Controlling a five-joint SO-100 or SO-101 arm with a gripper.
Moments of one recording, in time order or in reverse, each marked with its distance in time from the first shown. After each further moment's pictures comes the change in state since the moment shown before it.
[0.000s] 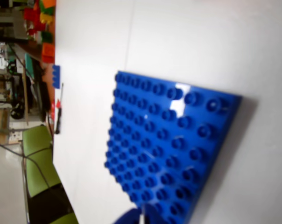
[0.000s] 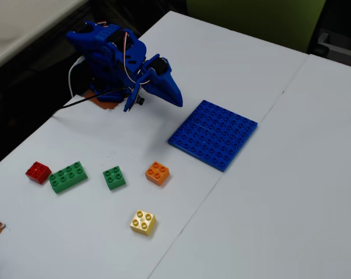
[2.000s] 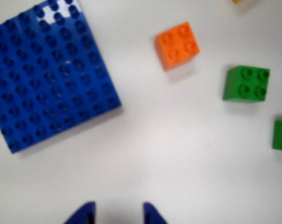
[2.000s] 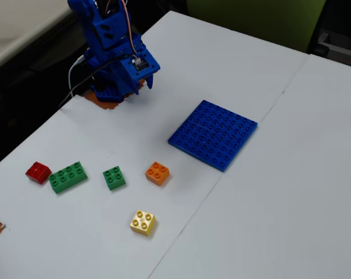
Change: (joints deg) arm 20.5 -52.2 -66.4 50.5 -77.7
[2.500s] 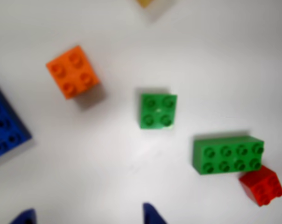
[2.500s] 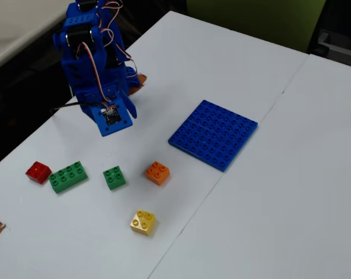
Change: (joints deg) arm 22.6 -40.6 -31.1 -1.0 -19.5
